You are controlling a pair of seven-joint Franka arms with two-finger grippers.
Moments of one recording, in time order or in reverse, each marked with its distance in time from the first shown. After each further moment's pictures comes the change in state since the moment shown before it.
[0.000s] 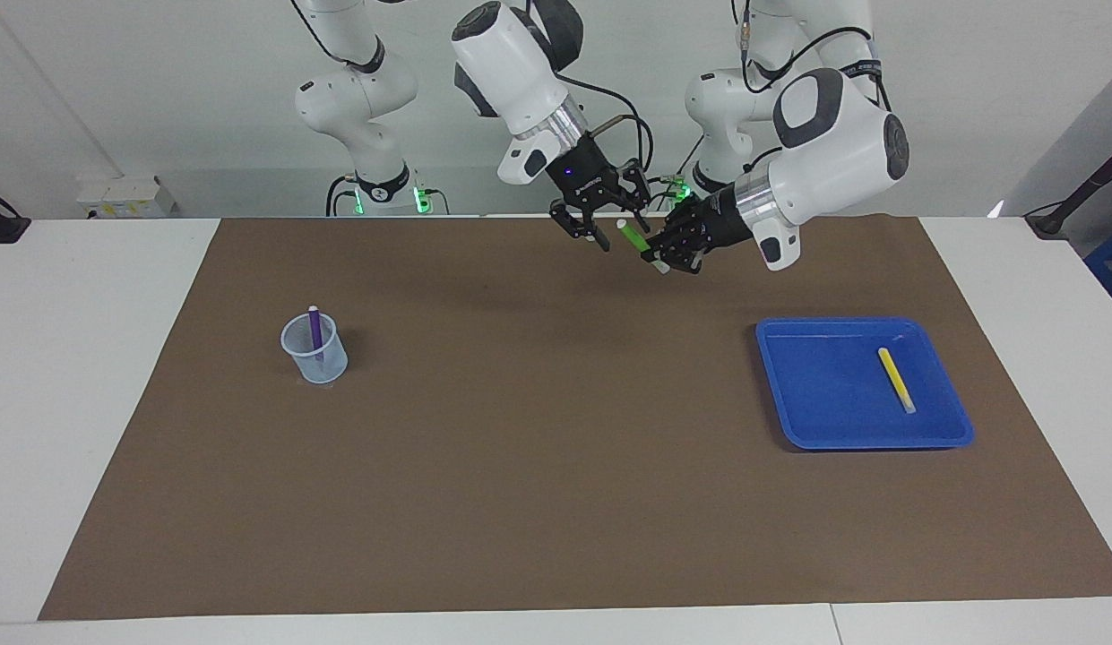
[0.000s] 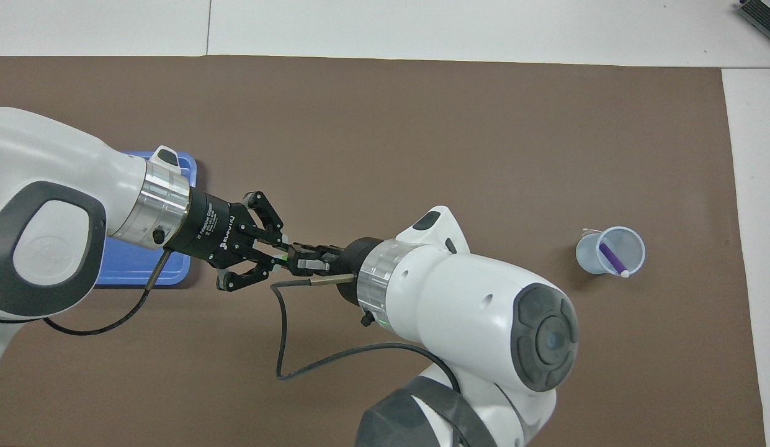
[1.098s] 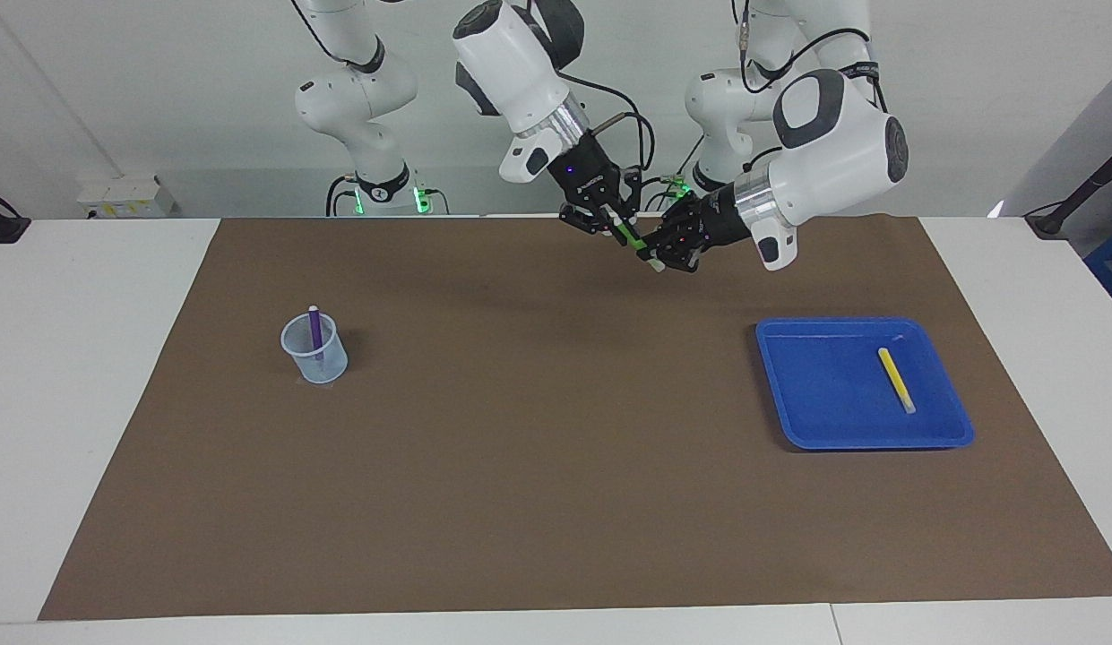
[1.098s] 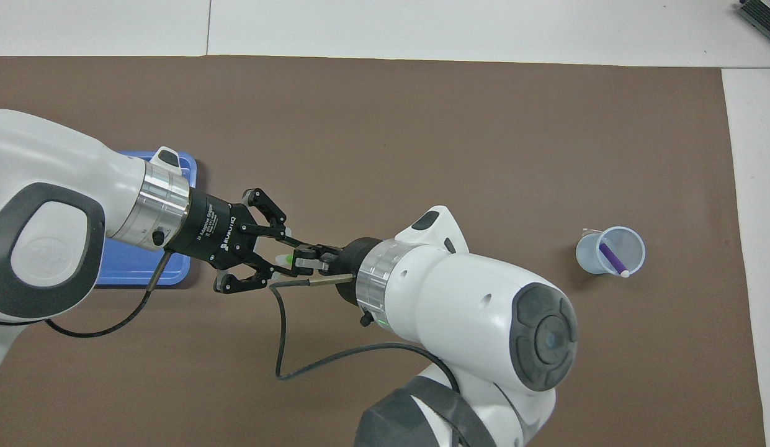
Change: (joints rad) left arm 0.000 -0.008 0.002 -0.008 -0.021 0.003 0.004; right arm 0.000 0.002 0.000 0.003 -0.001 -0.005 0.000
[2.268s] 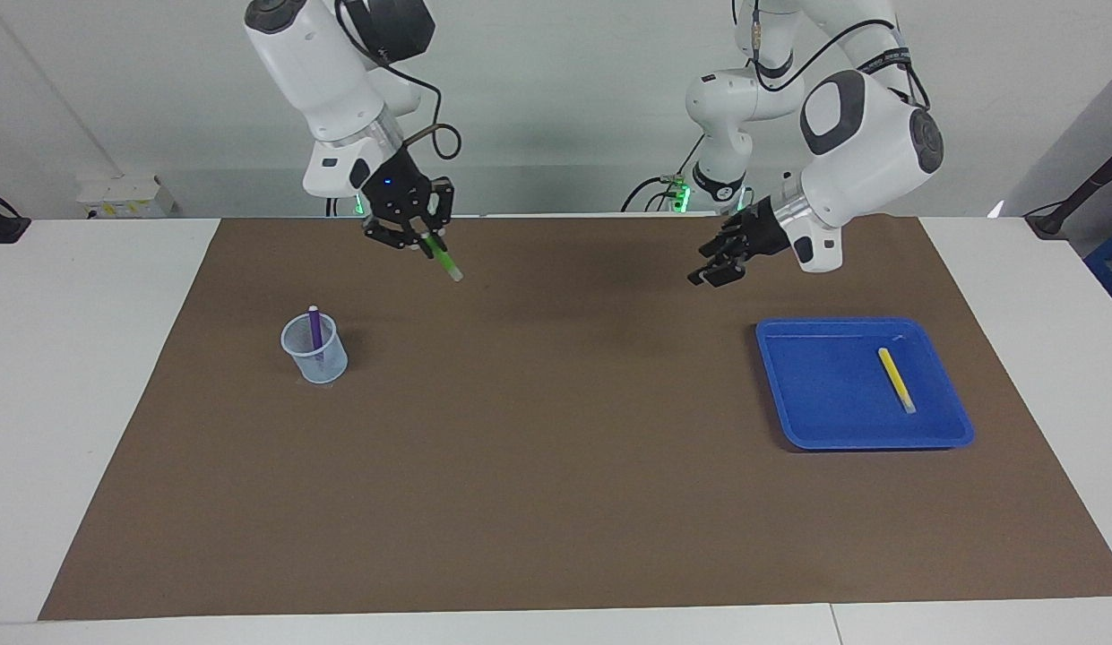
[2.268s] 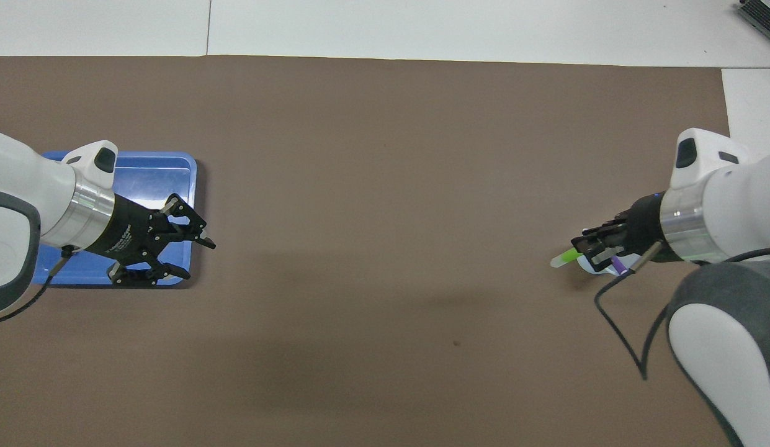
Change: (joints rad) left arm 0.134 -0.031 0.024 -0.045 0.410 -0.023 0.672; right arm -0.575 -0.161 -0.028 0.000 -0.286 -0.703 -1.038
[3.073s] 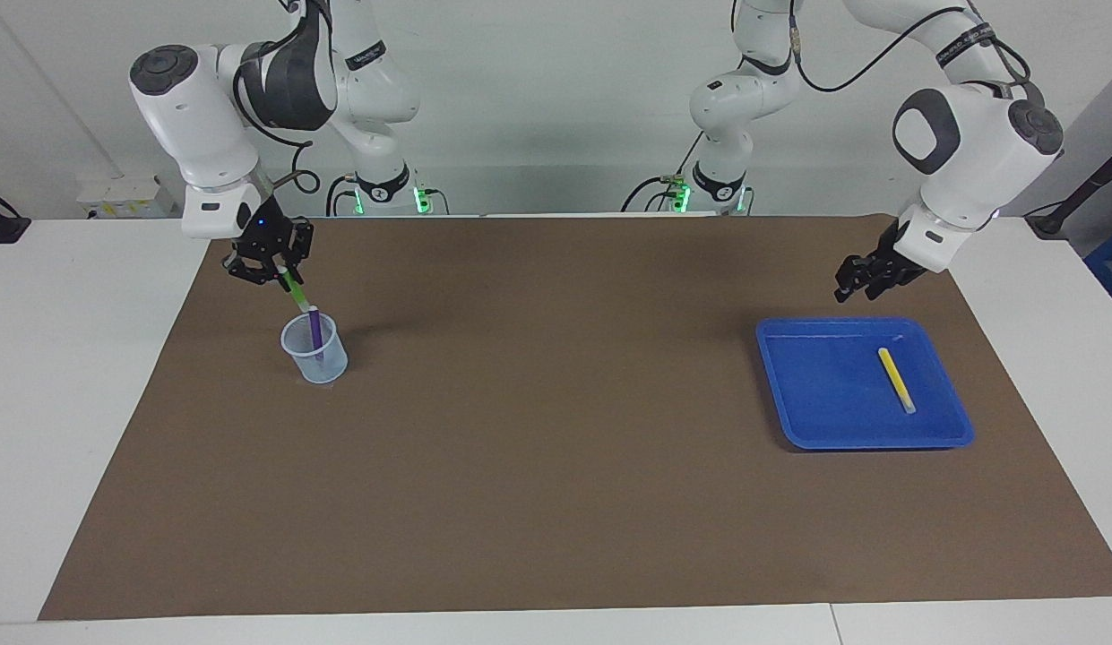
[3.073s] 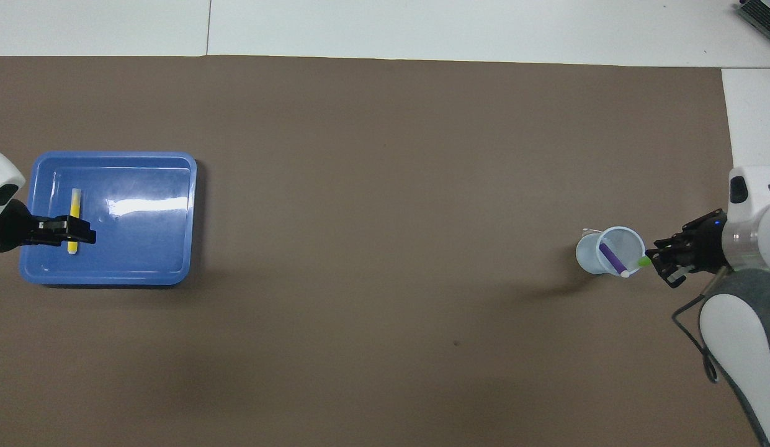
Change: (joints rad) left arm 0.256 0.001 0.008 -0.105 0.266 0.296 0.972; right arm -0.174 -0.060 0.005 -0.240 -0.121 0.214 -0.320
